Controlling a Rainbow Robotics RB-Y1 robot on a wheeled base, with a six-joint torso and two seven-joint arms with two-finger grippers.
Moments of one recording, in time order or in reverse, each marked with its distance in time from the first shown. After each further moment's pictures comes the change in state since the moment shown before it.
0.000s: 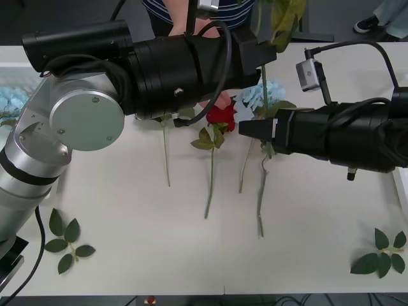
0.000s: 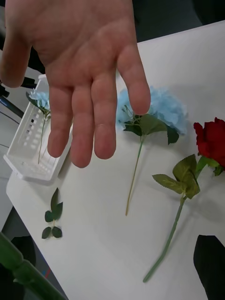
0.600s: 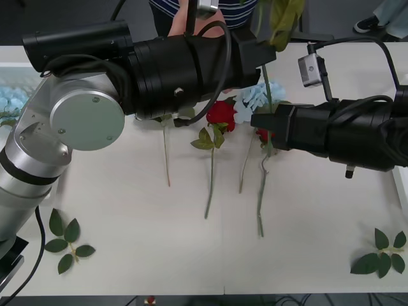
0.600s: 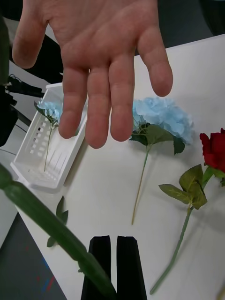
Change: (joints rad) right arm 0.000 0.000 0.000 -0.003 0.000 -0.042 -0.006; left arm 0.000 0.000 0.000 0.002 0.000 0.000 0.004
